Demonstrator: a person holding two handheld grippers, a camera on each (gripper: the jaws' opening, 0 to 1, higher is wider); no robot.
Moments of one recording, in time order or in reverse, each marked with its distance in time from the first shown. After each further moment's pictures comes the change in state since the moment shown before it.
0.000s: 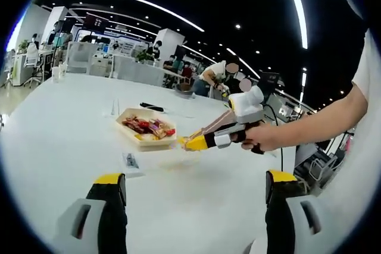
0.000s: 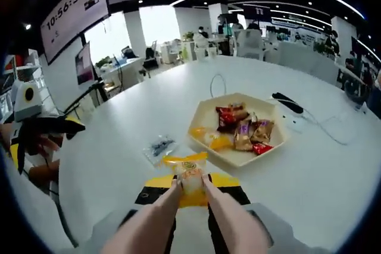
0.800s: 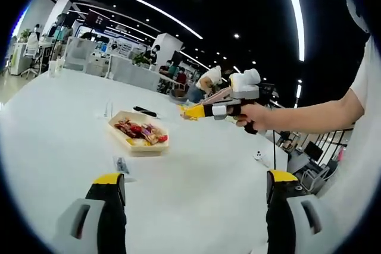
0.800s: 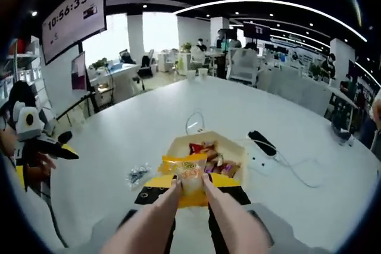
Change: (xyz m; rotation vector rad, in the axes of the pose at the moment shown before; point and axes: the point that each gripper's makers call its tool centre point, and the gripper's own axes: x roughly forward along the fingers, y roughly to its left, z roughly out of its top) left arm 0.007 -0.006 0.011 -0.057 -0.056 -0.058; right arm -0.025 -0.046 0.088 -0.118 -0.062 -0.064
